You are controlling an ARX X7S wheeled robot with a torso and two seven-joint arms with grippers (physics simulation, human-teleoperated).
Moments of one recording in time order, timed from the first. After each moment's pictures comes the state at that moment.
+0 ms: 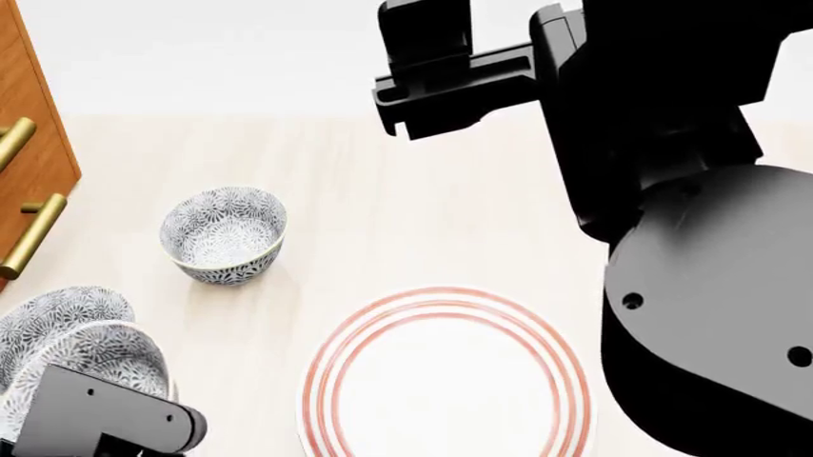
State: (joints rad) left arm -0.48 -0.58 0.47 0.53 -1.05 -0.98 -0.74; right arm 1.35 0.60 -0.40 -0.49 1.35 1.09 0.88
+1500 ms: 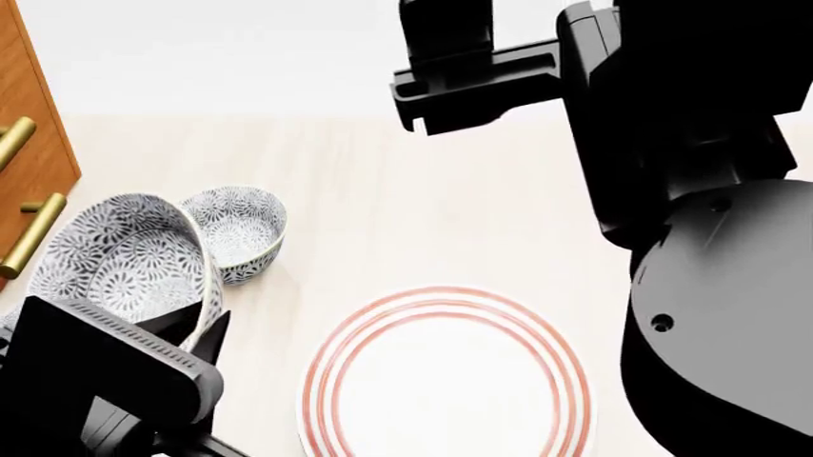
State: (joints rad) left arm -0.67 -0.58 0.54 0.69 -1.00 -0.95 -0.66; right arm 1.34 0.64 -0.39 -0.52 1.37 1.06 0.91
